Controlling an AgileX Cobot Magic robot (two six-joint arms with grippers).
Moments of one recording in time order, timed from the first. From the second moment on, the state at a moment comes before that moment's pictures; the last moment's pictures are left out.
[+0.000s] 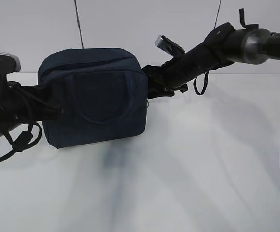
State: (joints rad) left arm -0.52 1.58 -0.52 -0.40 -0.71 0.22; right arm 0.26 2.41 -1.96 0.92 0.89 -0.57
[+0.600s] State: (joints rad) left arm -0.52 1.58 -0.52 -0.44 -0.72 0.22; right arm 0.21 2.31 -1.96 0.82 1.04 -0.57
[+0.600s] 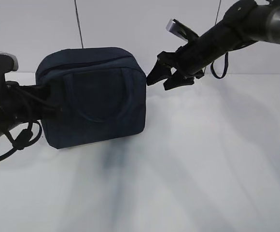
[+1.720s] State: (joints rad) left arm -0.52 0.96 -0.56 -0.48 0.03 0.22; right arm 0.24 2.02 -1.96 0.47 1.23 -0.33
